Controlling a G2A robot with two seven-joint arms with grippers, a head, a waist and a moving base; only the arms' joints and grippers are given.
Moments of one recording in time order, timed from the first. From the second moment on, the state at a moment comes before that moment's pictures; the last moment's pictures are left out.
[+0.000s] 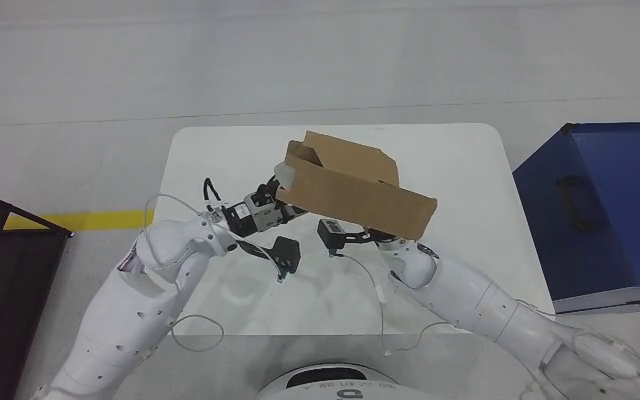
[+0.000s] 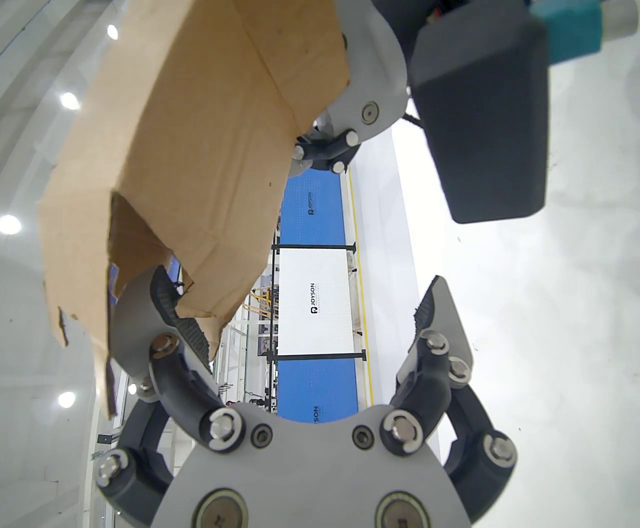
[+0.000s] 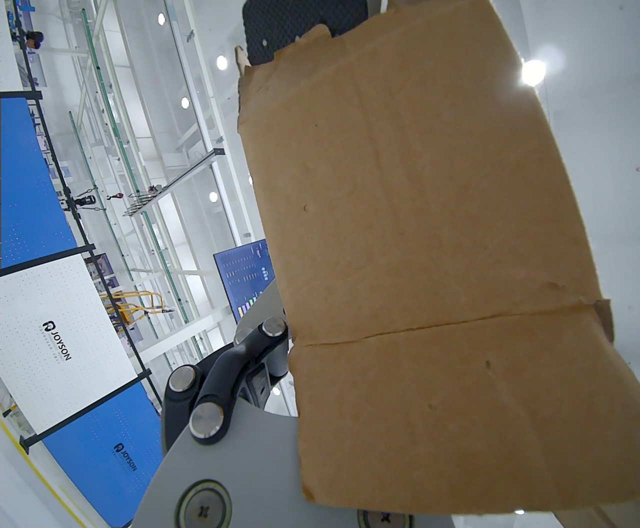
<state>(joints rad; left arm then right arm) 1.38 -0.97 -1.18 -1.97 2.53 -0.27 0.50 -1.04 -1.05 0.50 -1.44 3.07 1.01 0.64</state>
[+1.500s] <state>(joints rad) 1.38 -0.97 -1.15 -1.94 2.55 -0.27 0.47 -1.04 -1.04 0.50 -1.46 3.07 1.01 0.68</state>
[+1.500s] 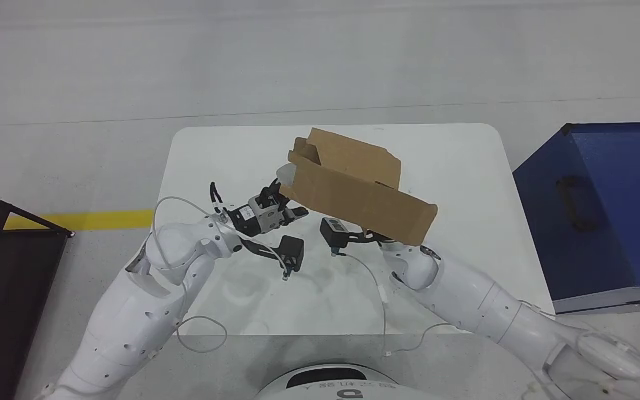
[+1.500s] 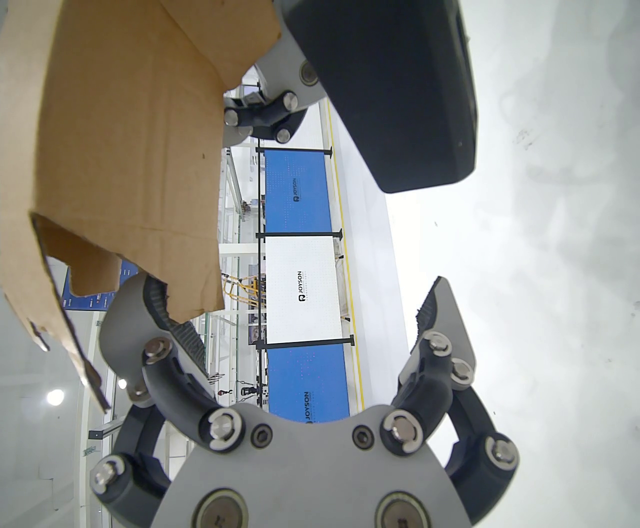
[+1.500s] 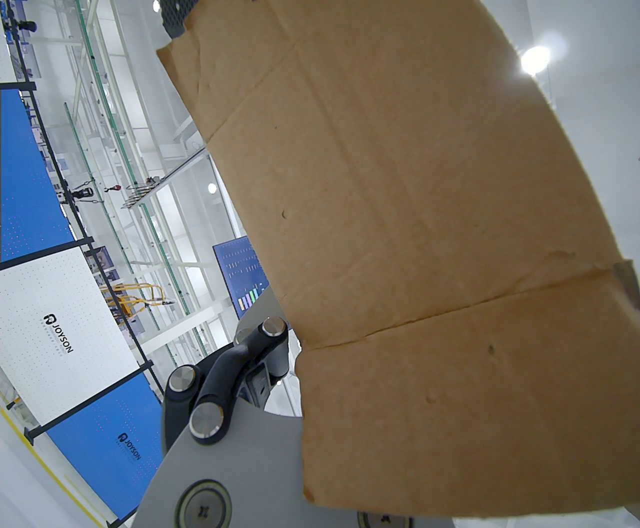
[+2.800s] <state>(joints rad) 1.29 -0.97 -1.16 -1.80 2.40 -0.35 0.73 -1.18 -1.08 0.65 -1.49 3.07 1.01 0.53</state>
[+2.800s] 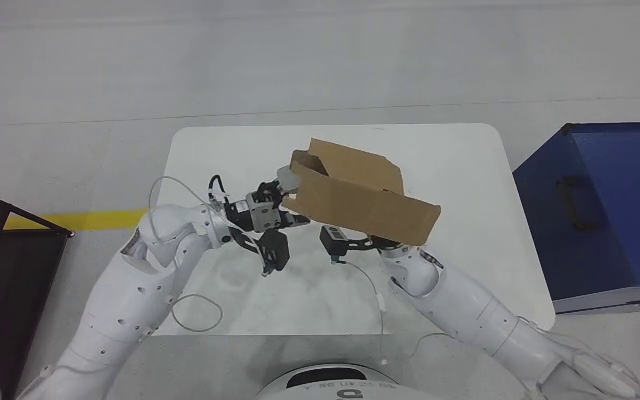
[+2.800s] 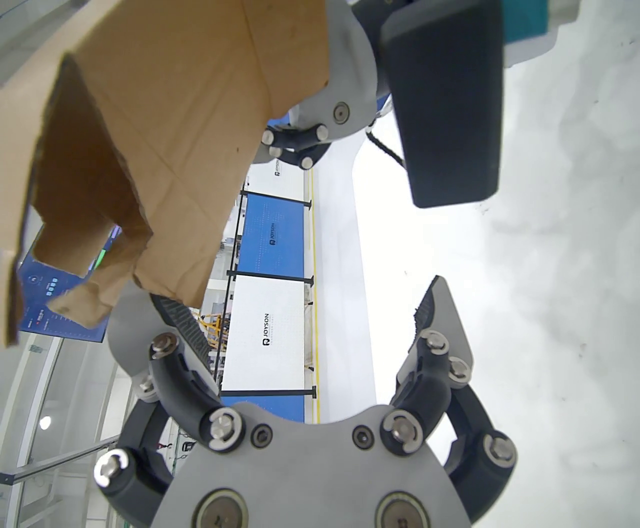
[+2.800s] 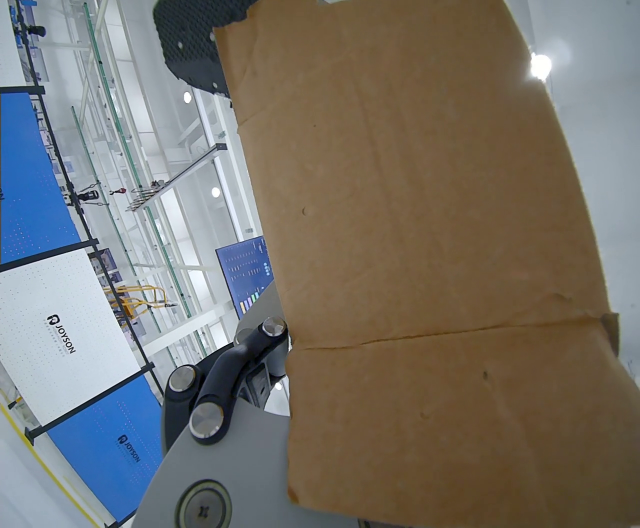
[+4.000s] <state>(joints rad) 1.48 -0.91 -1.37 -2.08 2.64 -0.30 0.79 -1.16 -1.08 0.61 -1.46 3.07 1.01 0.55</state>
